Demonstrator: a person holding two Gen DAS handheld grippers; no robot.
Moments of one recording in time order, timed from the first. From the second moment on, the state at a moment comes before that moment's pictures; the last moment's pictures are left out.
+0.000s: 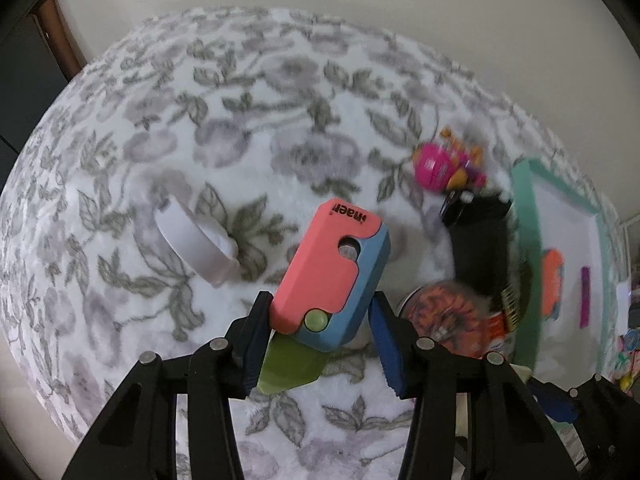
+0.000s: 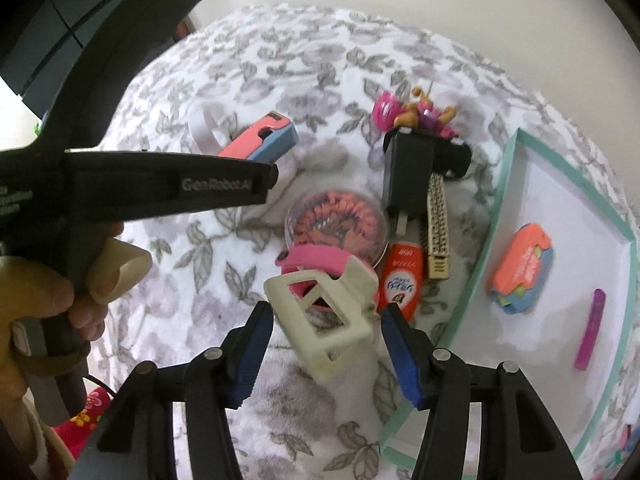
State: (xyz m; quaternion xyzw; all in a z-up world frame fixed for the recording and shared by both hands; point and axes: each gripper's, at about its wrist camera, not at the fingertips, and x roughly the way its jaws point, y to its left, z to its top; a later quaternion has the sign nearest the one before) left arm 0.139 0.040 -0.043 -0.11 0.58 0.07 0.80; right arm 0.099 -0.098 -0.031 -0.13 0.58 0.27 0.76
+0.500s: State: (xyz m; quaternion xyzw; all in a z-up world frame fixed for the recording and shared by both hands) left arm 0.131 0.040 0.051 -0.12 0.48 0.06 0.87; right arm 0.101 -0.132 0.040 -0.08 0.50 0.24 0.83
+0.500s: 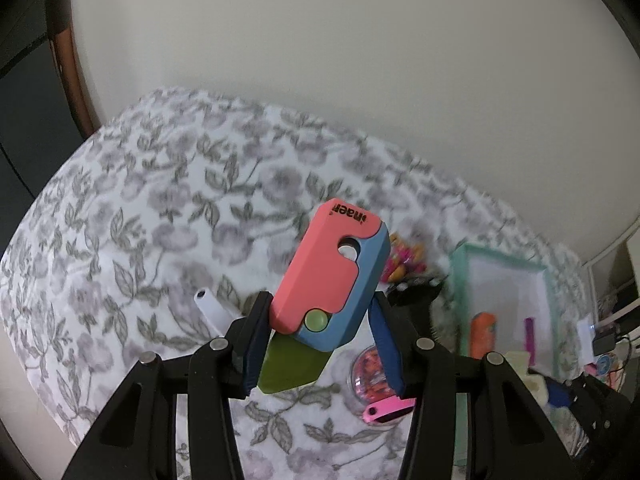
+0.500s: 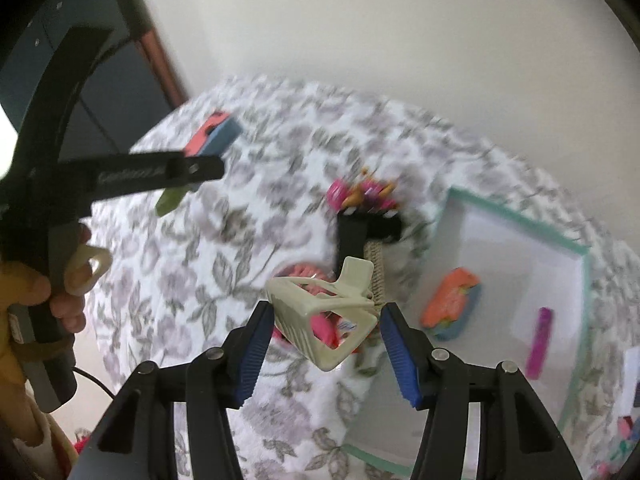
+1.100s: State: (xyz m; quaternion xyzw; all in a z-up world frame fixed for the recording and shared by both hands) left arm 0.129 -0.034 0.079 -0.07 0.45 -0.02 0.89; right arm 0.120 -0.252 0.069 -0.03 0.48 0.06 0.88
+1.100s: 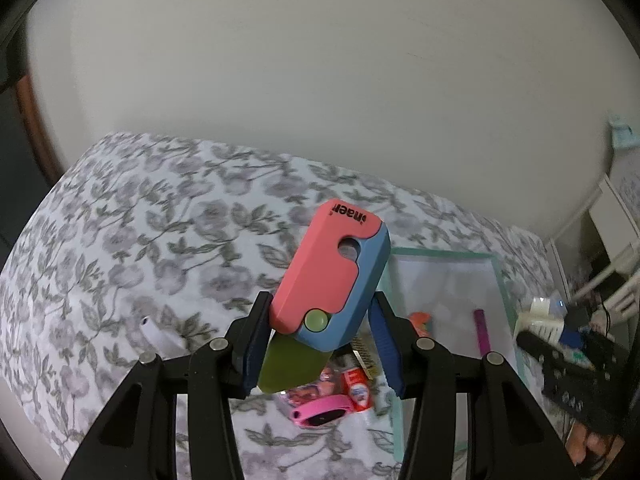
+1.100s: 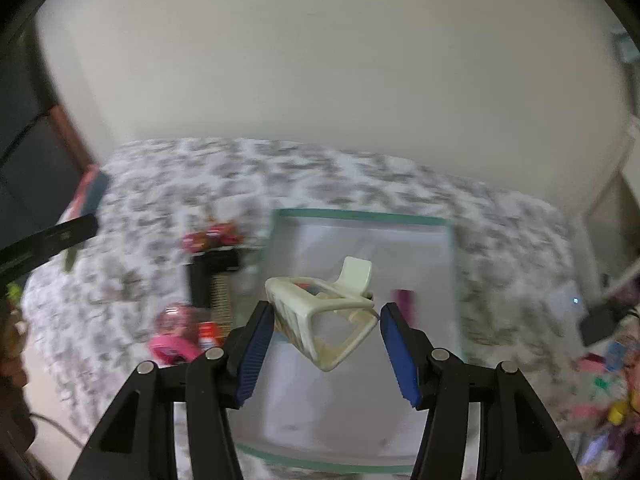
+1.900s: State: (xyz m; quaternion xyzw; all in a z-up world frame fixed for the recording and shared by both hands) left arm 0.122 -0.185 -0.026 0.08 0.57 -0.14 0.81; right arm 0.141 -0.340 -0.011 -0.04 0.56 -0.09 0.82
